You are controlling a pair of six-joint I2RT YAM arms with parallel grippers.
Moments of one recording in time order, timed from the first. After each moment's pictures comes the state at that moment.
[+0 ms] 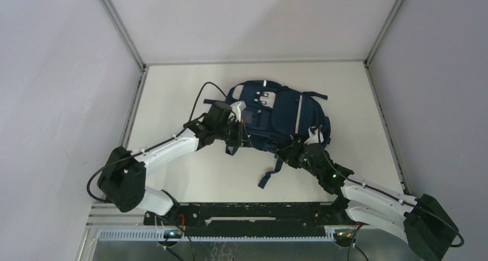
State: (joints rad) left arm -0.68 1.43 0.93 -0.27 0.36 -0.58; right arm 0.74 0.87 0.24 0.15 0.13 1.07
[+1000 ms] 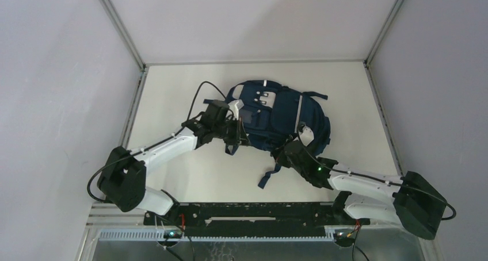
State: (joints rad) left arm -0.65 1.43 0.92 -0.27 0.38 -0.58; right arm 0.91 1.10 0.42 0.00 0.37 1.08
